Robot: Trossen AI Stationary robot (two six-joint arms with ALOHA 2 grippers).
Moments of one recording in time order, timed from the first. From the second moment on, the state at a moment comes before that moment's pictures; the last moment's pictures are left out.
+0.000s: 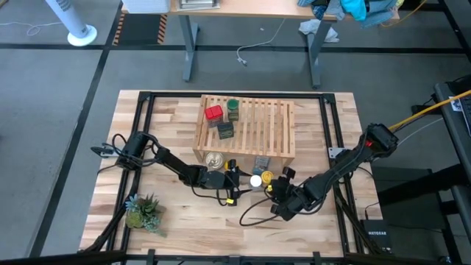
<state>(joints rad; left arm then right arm) -0.27 2.06 0.91 0.85 -0.35 0.03 0.63 1.62 0.91 -0.51 0.57 0.83</state>
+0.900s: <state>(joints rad) -0.28 2.06 0.91 0.77 -0.43 0.04 0.58 1.73 0.91 -0.28 0.51 0.73</state>
